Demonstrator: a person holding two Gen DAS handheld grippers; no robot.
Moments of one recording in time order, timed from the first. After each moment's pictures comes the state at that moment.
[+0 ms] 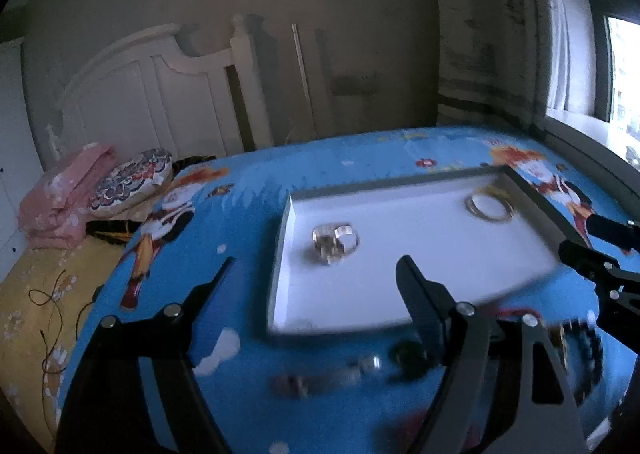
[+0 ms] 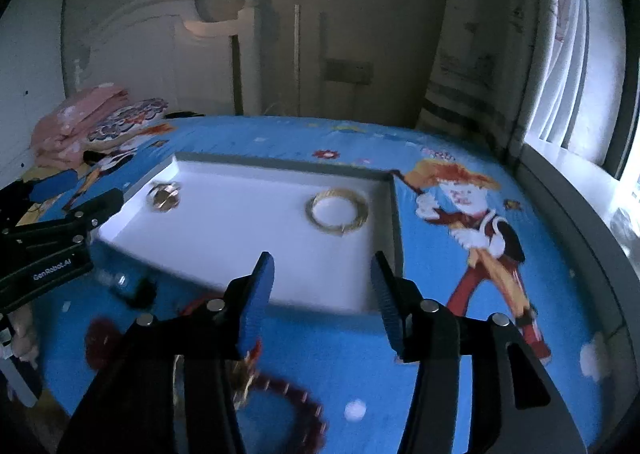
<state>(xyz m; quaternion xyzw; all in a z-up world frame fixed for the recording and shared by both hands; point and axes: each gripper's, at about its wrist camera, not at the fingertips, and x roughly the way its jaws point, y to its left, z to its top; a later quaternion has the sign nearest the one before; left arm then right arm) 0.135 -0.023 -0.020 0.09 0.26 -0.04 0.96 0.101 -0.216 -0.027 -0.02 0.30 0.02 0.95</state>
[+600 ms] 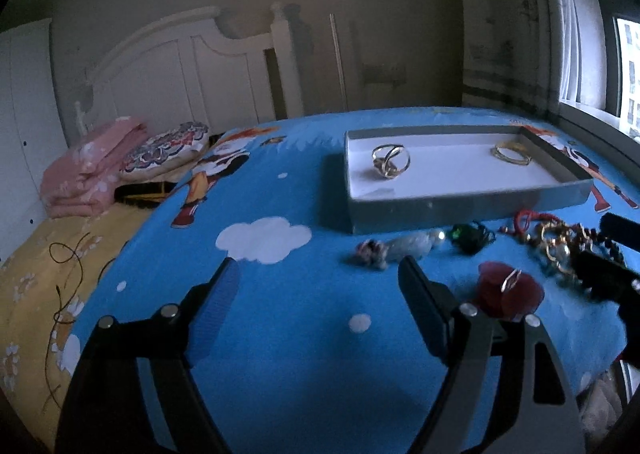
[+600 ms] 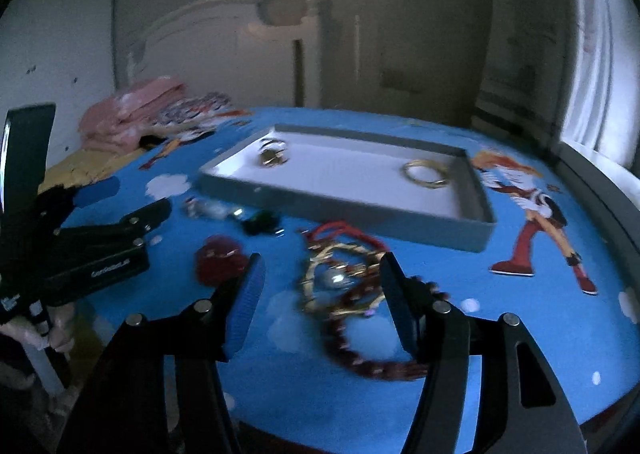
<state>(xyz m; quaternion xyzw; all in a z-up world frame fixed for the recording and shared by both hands) 0.066 0.042 -0.061 0.08 0.27 0.00 0.96 0.031 -0.145 -0.051 -0.04 0.28 0.11 0.95</state>
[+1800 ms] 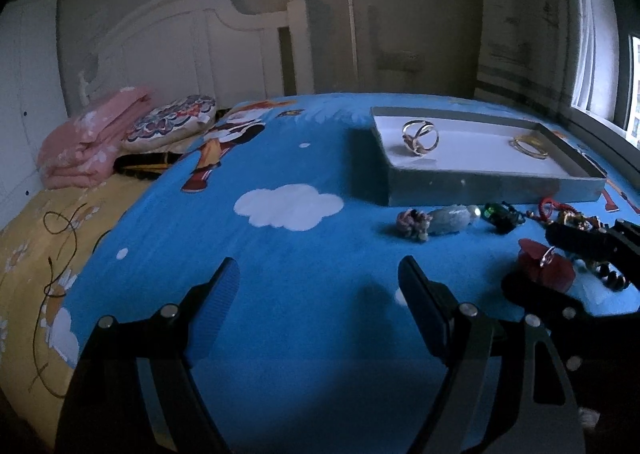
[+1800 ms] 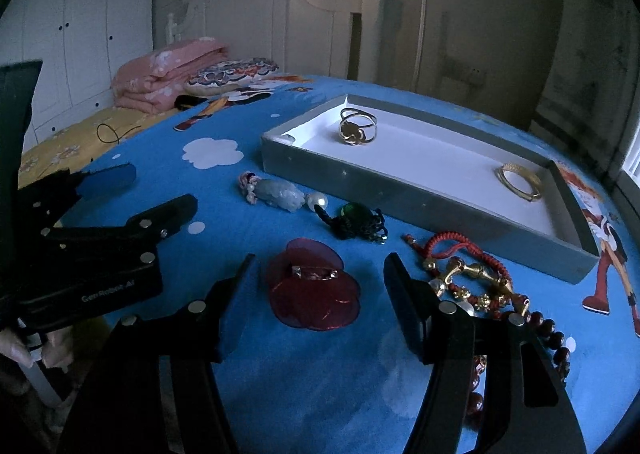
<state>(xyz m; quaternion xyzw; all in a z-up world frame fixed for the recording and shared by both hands) 0.074 0.069 -0.074 0.04 0.29 0.00 0.96 0.065 -0.089 -0.071 -0.08 0.31 0.17 0.93</state>
